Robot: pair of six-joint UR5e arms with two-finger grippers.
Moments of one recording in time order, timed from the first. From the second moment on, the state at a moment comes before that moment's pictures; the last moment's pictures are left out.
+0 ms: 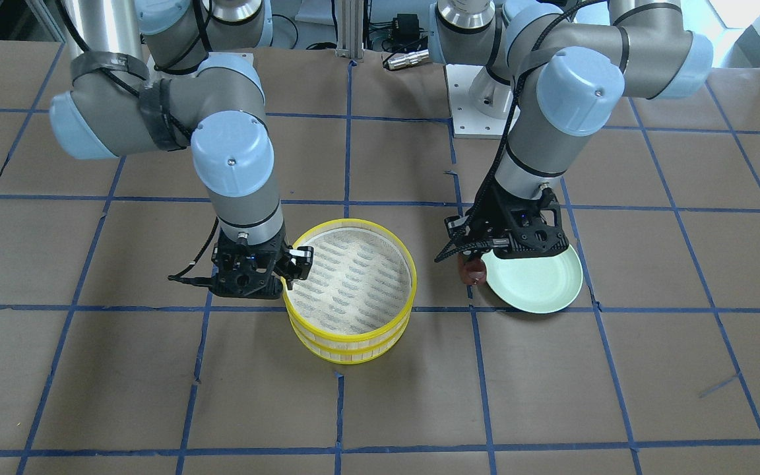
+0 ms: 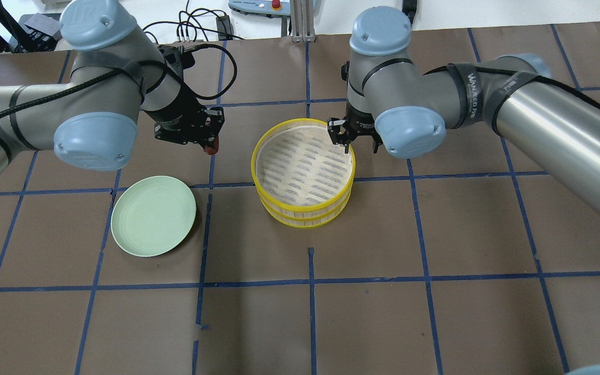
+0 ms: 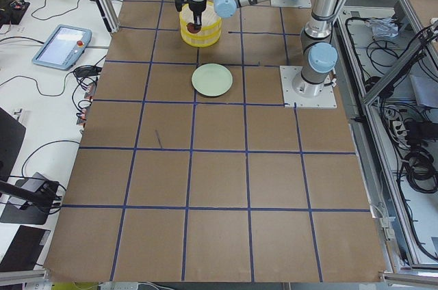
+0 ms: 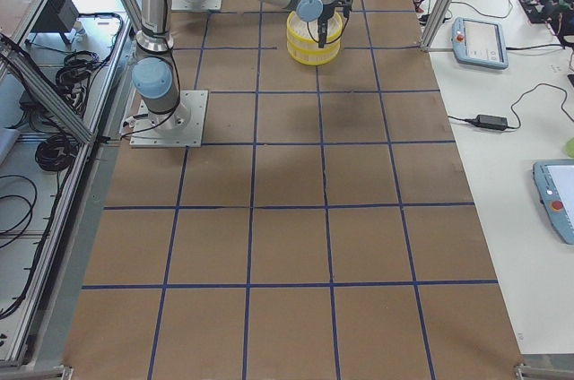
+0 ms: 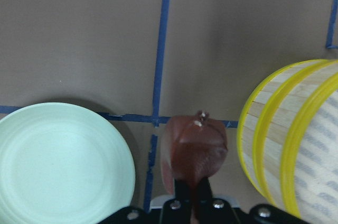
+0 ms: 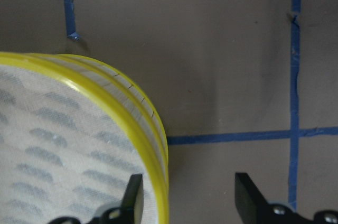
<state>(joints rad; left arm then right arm) -1.63 -1.72 -1.76 -1.13 1.44 -0.24 1.77 -1.25 1.65 -2.01 -1.58 0.26</state>
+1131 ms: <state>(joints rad) -1.83 -1.88 -1.74 -0.93 1.38 -0.58 1.59 -1.58 1.48 -1.45 -1.56 0.11</state>
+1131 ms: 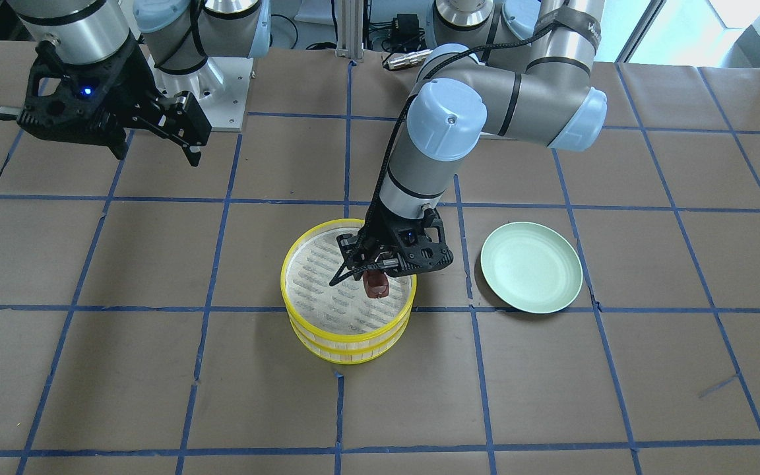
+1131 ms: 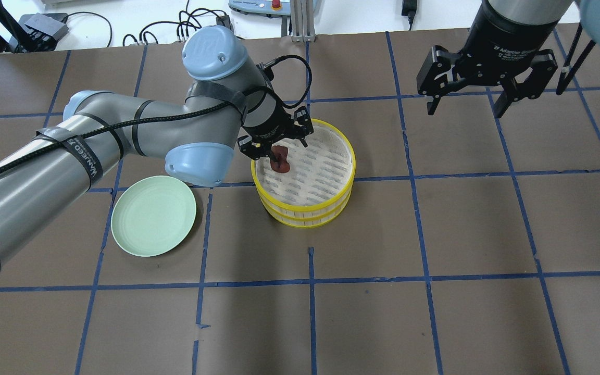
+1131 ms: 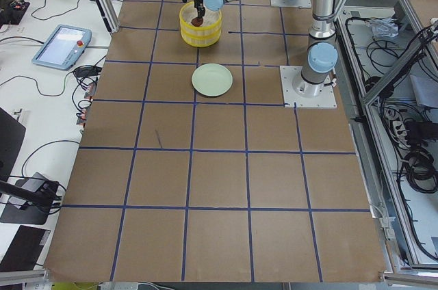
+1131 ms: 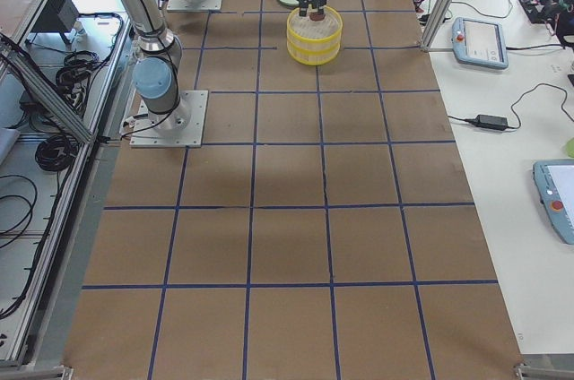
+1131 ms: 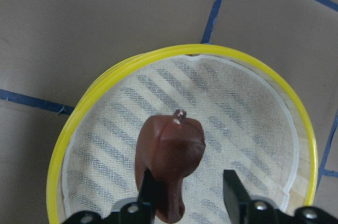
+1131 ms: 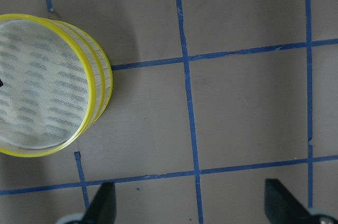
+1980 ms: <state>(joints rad) -1.64 -1.69 -1.67 -1.21 1.53 -0.03 1.59 -1.58 1.48 -1.45 -1.56 -0.03</state>
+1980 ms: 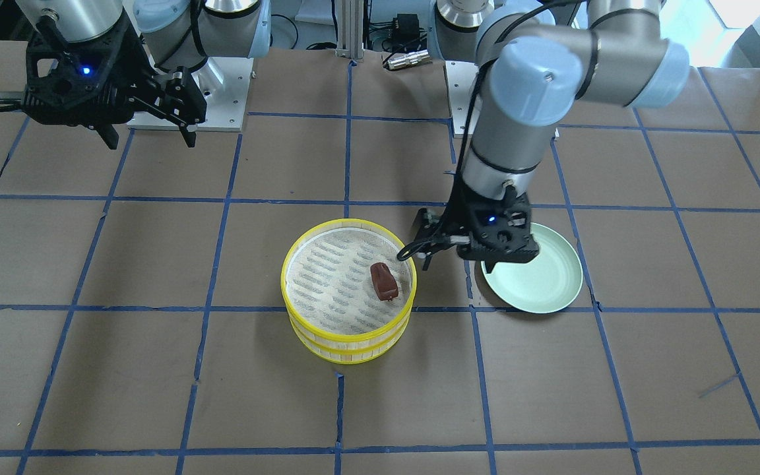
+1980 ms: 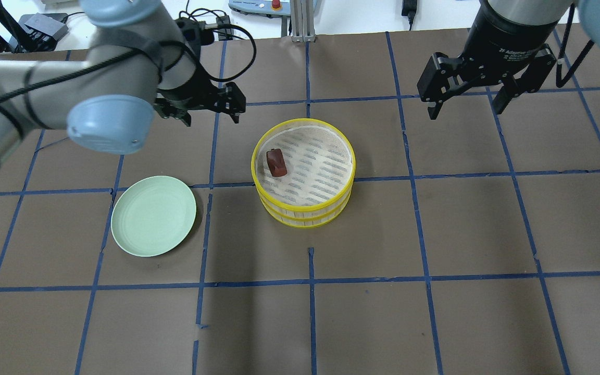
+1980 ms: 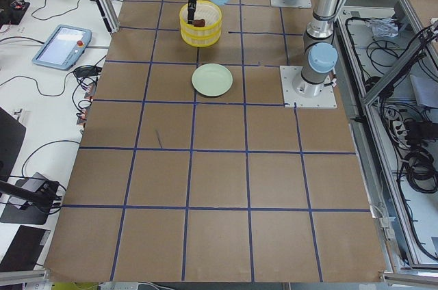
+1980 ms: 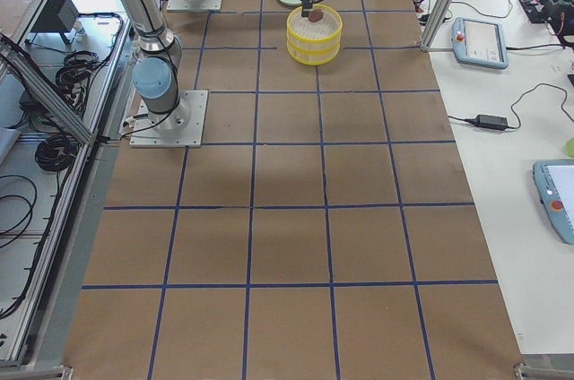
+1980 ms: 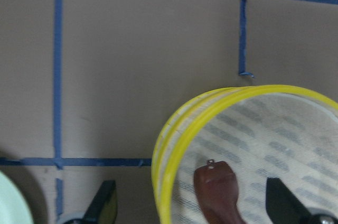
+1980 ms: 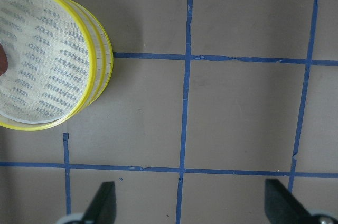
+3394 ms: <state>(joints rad) -1.56 -1.48 -1.59 -1.70 1.56 0.03 1.59 -1.58 1.47 -1.45 -1.57 -0.03</state>
